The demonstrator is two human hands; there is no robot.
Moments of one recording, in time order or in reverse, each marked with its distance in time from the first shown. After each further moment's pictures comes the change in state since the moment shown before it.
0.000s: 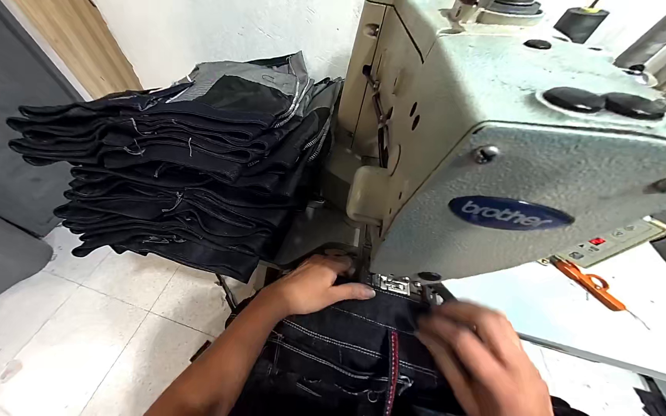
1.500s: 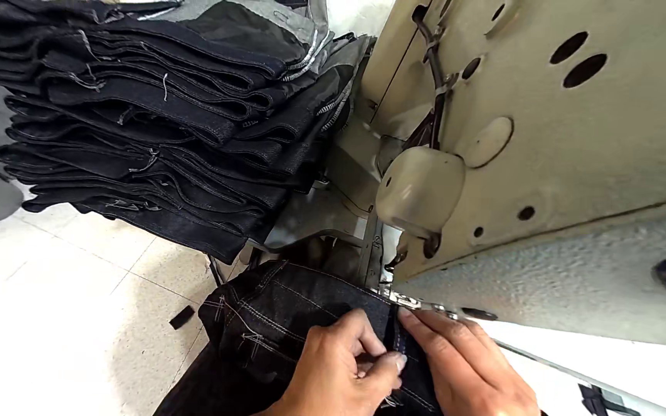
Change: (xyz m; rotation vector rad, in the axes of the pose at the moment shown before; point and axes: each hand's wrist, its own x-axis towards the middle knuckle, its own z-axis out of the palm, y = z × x) left_hand -0.042 0.053 0.091 -0.759 0.501 -0.093; right_hand 0.024 -0.009 0.023 -0.189 -0.008 -0.011
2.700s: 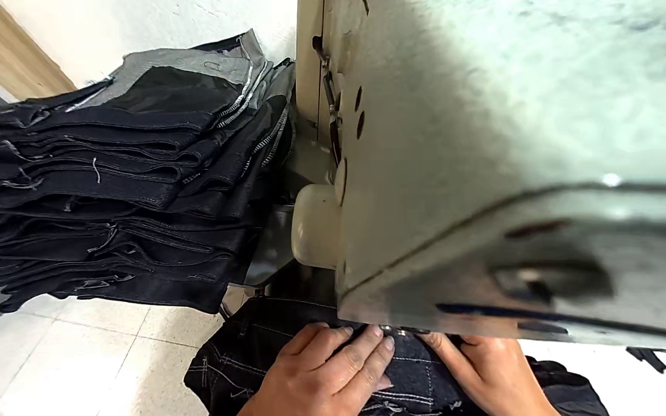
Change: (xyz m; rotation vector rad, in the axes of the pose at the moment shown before) left_hand 0.034 -0.015 -0.031 1.201 -0.072 1.024; right_hand -0.015 0.057 0.013 0.345 0.077 0.217
